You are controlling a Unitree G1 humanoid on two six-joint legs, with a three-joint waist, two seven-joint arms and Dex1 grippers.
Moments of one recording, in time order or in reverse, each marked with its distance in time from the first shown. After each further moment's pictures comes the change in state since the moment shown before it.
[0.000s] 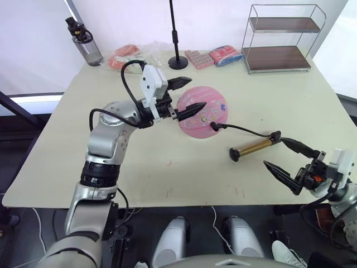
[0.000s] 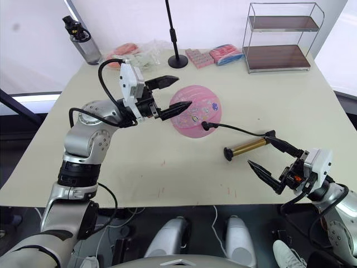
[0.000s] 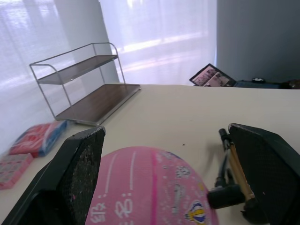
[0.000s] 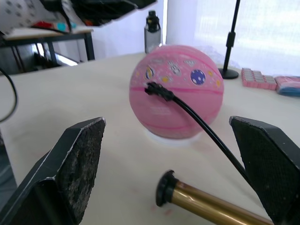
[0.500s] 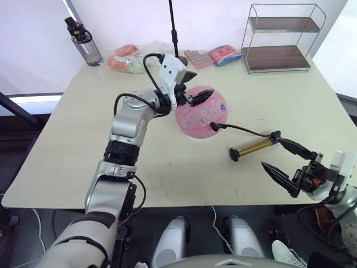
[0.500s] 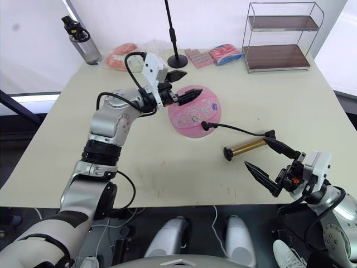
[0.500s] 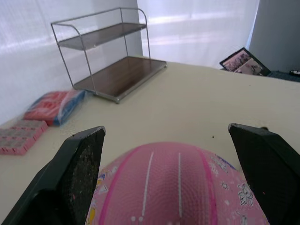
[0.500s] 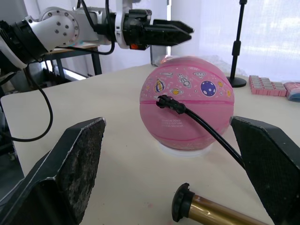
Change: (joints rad) left arm -0.186 -0.134 -0.049 0.304 0.136 0.046 0.124; right arm -0.005 0.064 0.003 -0.031 -0.010 0.021 0.013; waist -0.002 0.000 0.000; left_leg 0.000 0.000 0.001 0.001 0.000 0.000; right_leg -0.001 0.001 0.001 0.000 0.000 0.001
